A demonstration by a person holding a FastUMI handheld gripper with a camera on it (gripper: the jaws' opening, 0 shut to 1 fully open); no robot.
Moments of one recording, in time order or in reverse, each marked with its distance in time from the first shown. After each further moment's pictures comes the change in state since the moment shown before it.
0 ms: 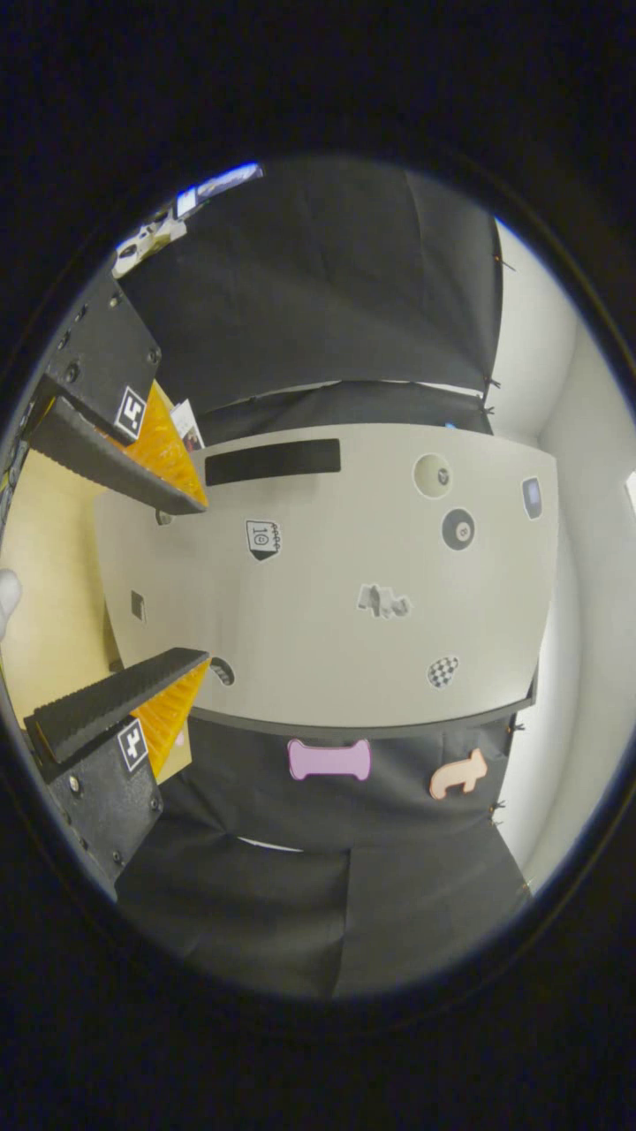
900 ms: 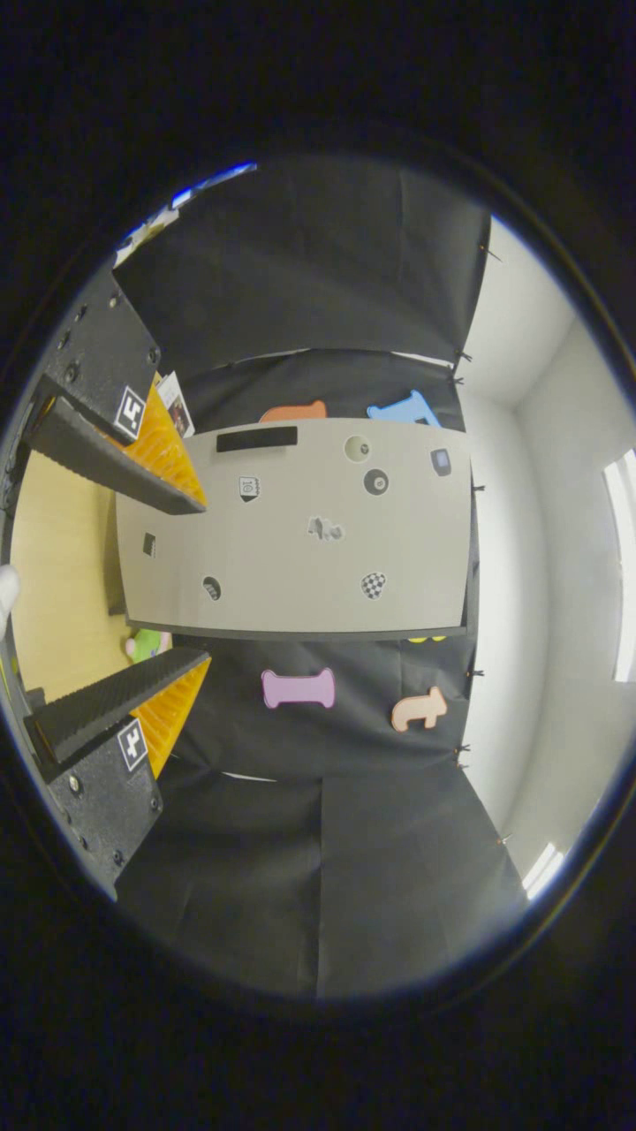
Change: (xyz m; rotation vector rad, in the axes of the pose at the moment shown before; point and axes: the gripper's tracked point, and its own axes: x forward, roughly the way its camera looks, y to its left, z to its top) arm -0.116 -0.047 0.025 0.005 -0.094 -0.146
